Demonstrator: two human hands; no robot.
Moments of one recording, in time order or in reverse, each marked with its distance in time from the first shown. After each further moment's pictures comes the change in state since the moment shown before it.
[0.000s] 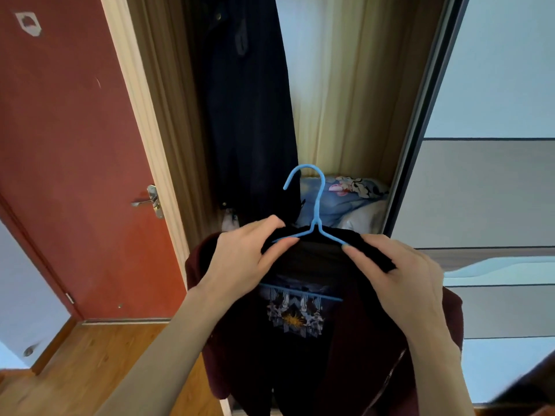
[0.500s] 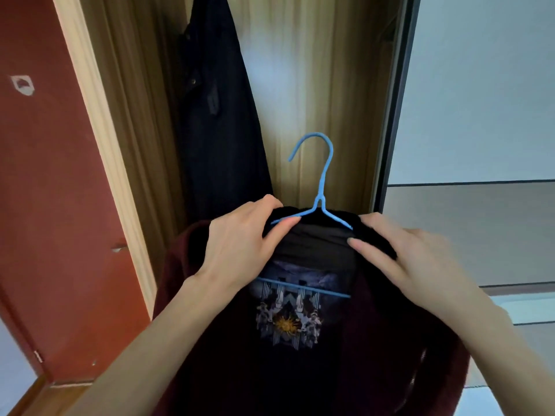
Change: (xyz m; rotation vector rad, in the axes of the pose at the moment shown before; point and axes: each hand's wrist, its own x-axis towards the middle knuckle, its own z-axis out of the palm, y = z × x) left_hand 0.107 0.043 -0.004 0.181 0.220 0.104; right_hand 0.100 0.029 -0.062 -0.221 -0.190 -0.302
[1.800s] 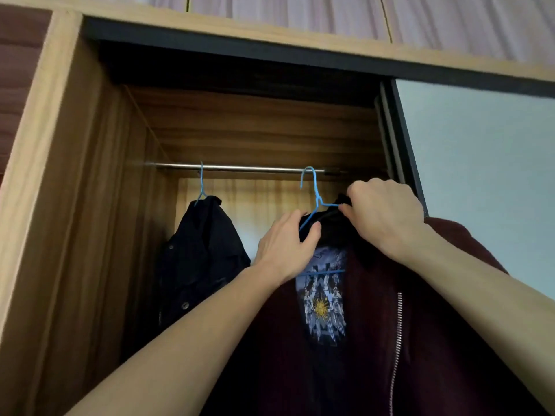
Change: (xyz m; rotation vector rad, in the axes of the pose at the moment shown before) left_hand 0.399 -0.082 0.086 -0.261 -0.020 0.022; right_hand 0.402 0.041 -0.075 -0.698 0.365 0.221
